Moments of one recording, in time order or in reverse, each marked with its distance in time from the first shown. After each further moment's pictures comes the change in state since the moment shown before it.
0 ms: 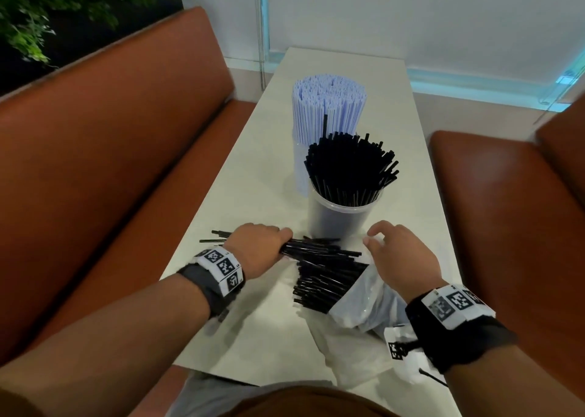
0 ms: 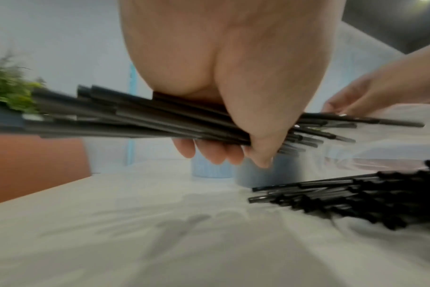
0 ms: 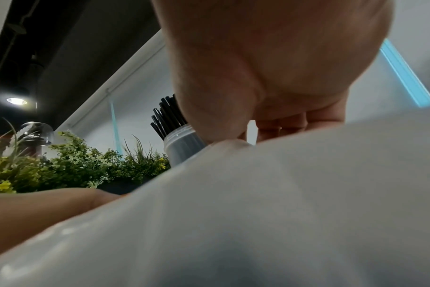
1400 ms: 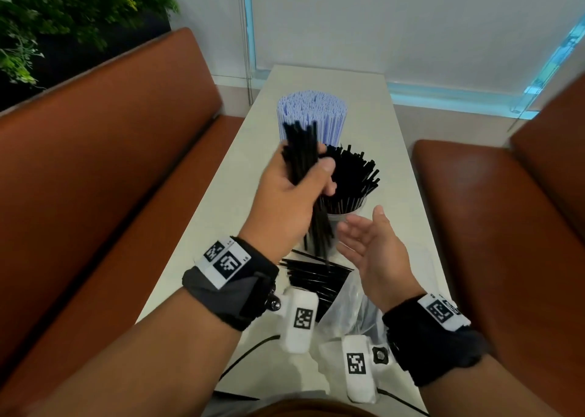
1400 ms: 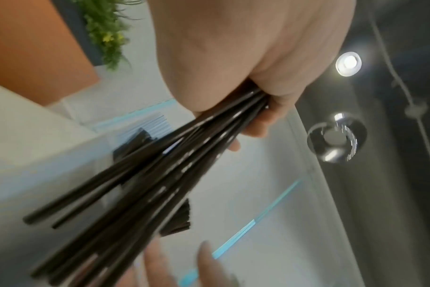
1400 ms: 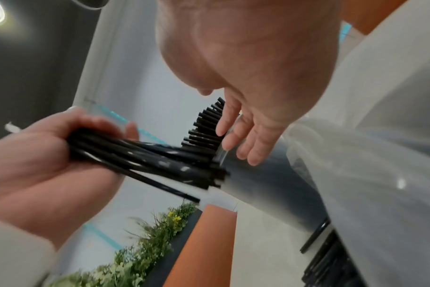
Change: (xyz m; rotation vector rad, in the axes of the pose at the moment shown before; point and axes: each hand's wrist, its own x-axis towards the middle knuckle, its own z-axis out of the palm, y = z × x) left_hand 0.013 0.091 -0.136 -1.644 0.762 0.072; right_hand -0.022 -0.042 -0.010 1.516 -0.025 0.211
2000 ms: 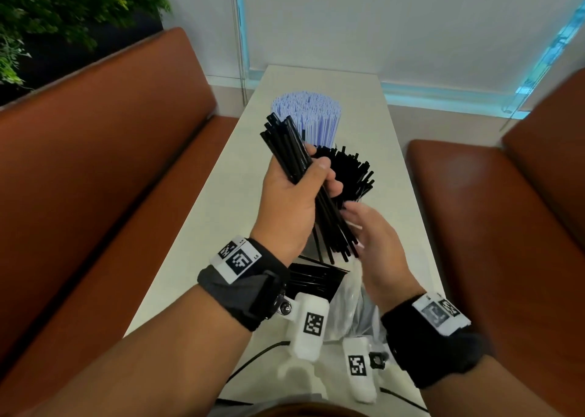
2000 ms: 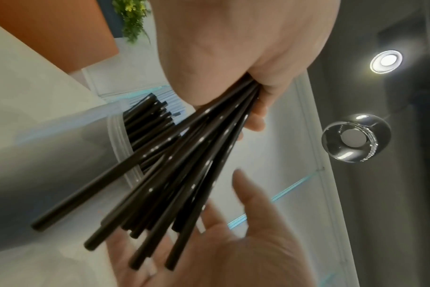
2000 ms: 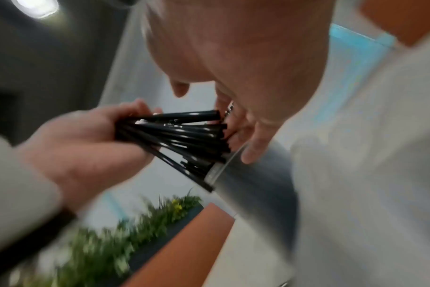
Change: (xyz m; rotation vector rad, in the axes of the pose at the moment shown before) left_hand 0.005 -0.013 0.021 -0.231 0.166 -0.136; right_hand -0.005 -0.012 0.003 -0.106 -0.171 -0.180
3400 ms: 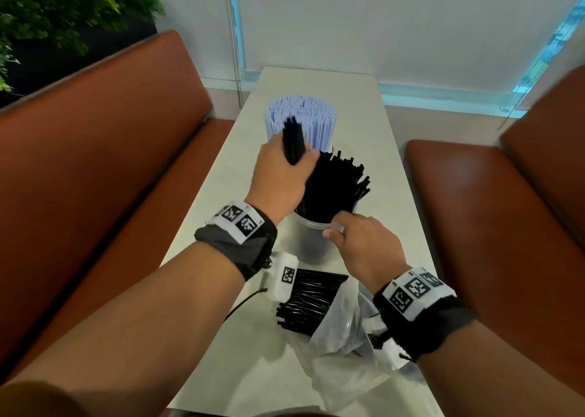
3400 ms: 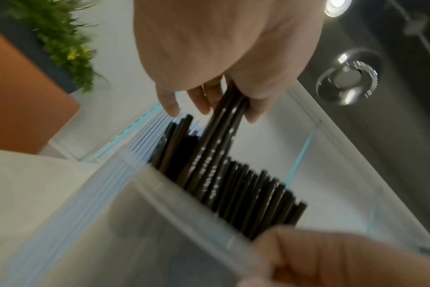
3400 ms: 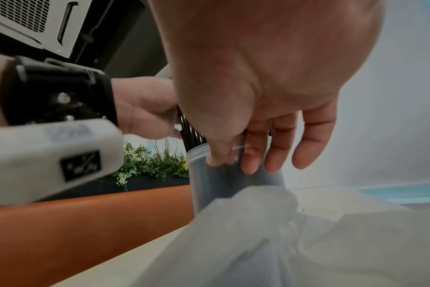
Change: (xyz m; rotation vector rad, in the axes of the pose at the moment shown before) left_hand 0.075 -0.007 -0.022 0.806 0.012 0.202; right_hand 0.040 0.006 -0.018 -1.430 -0.041 -0.283
